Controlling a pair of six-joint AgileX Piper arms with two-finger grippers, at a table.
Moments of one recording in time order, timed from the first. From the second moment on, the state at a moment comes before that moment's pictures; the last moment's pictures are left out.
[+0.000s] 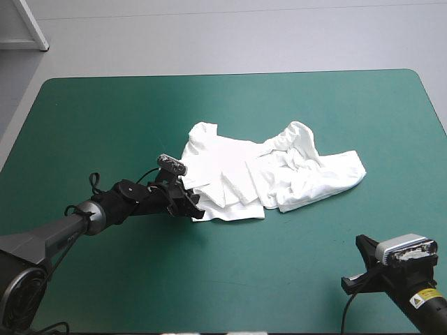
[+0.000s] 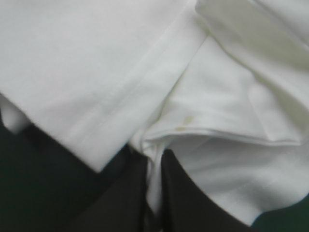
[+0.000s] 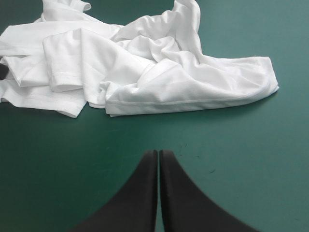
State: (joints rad) left arm -0.37 1.60 -0.77 -1.09 0.32 1.15; right arm 0.11 0.30 -0.40 0.36 0.63 -0.31
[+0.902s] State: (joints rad) left arm -0.37 1.60 -0.77 -1.09 0.37 1.15; right arm -0.11 1.55 -1.11 0.31 0.65 -0.29
